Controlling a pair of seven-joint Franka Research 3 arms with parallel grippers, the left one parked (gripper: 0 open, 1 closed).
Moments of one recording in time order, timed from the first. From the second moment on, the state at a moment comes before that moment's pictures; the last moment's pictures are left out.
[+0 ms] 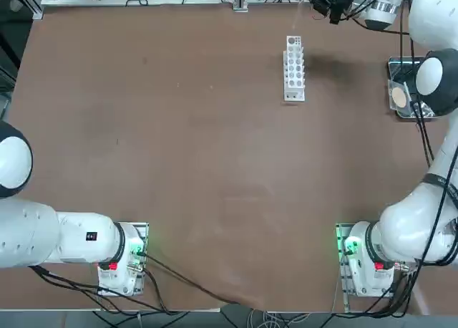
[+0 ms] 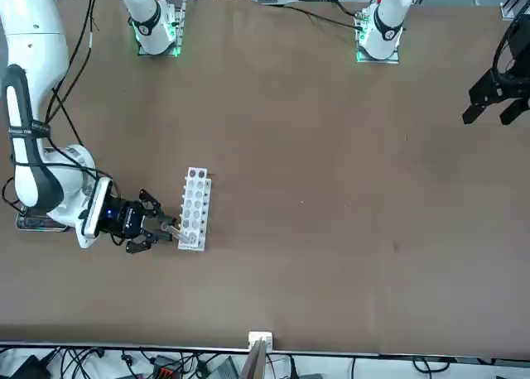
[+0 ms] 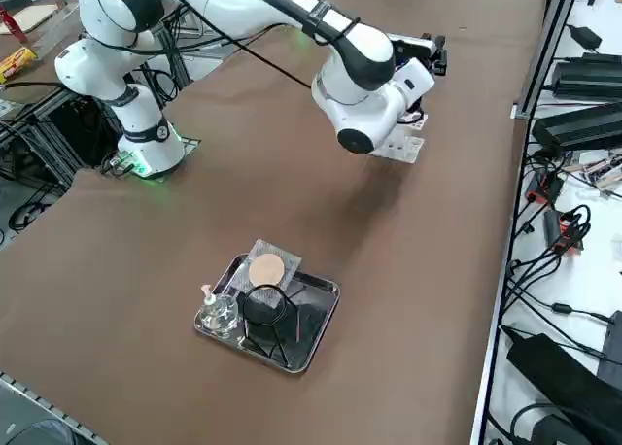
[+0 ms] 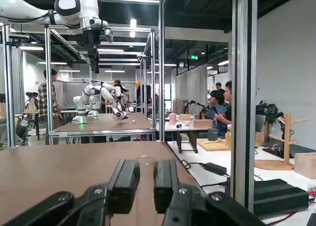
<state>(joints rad) -0.14 0.73 0.18 -1.53 1.62 1.72 -2.27</state>
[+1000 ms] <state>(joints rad) -0.14 0.77 0.17 -1.53 1.61 1.72 -2.32</state>
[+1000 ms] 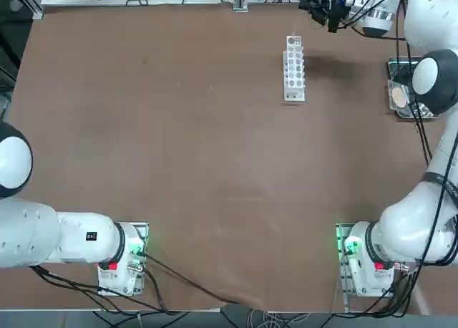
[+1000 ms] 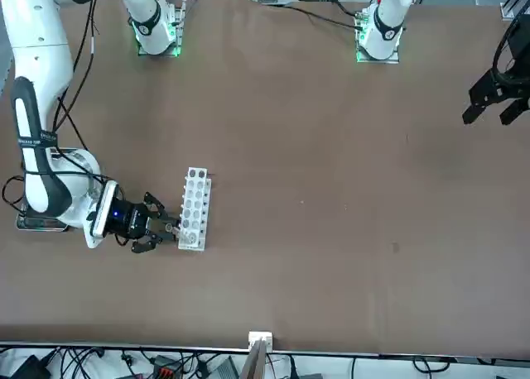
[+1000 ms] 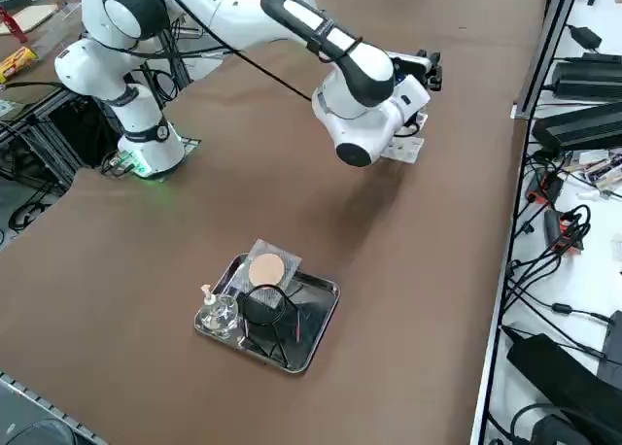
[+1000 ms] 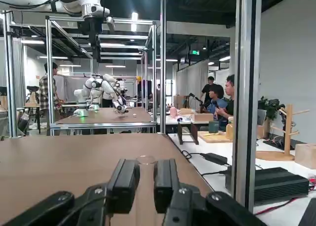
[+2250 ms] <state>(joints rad) -0.14 0.77 0.17 -1.56 1.60 1.74 -2.36</state>
